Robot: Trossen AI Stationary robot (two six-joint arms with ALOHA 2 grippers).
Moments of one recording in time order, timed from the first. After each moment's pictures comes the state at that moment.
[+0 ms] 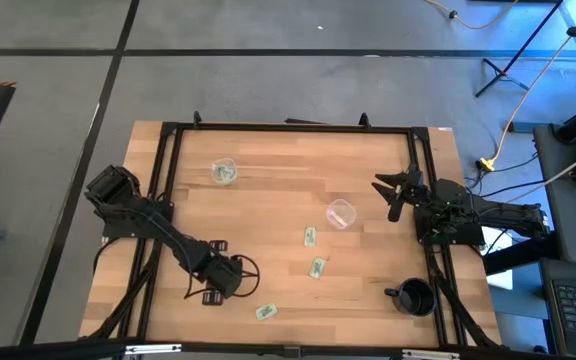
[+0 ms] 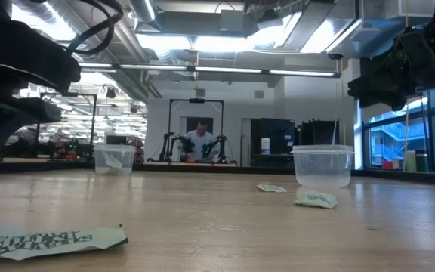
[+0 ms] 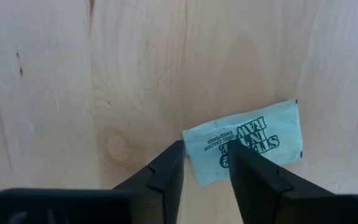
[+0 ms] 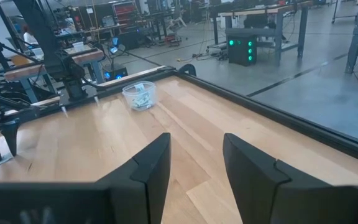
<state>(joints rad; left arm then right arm) -0.61 1.70 0.89 -0.61 -0.04 -0.67 -0.10 0.03 0.07 -0.12 0.36 0.21</state>
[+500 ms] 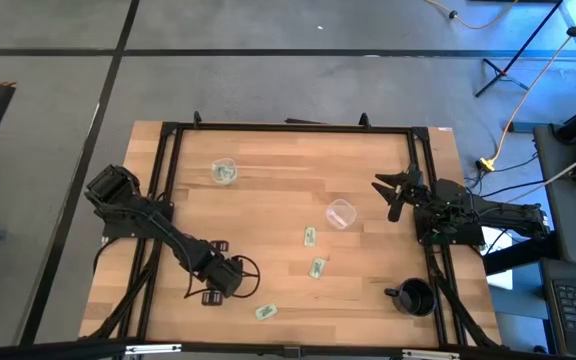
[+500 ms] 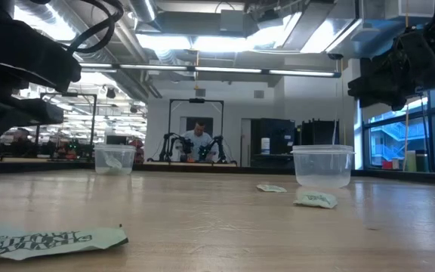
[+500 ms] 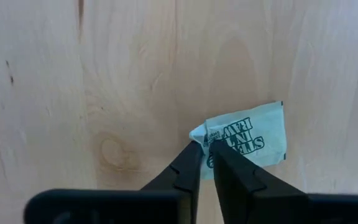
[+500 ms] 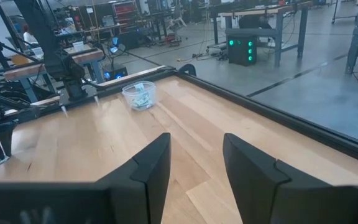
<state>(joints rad) -0.61 1.70 0.89 -0.60 -0.01 -0.63 -0.10 0.03 0.07 -0.12 0.36 0.20</state>
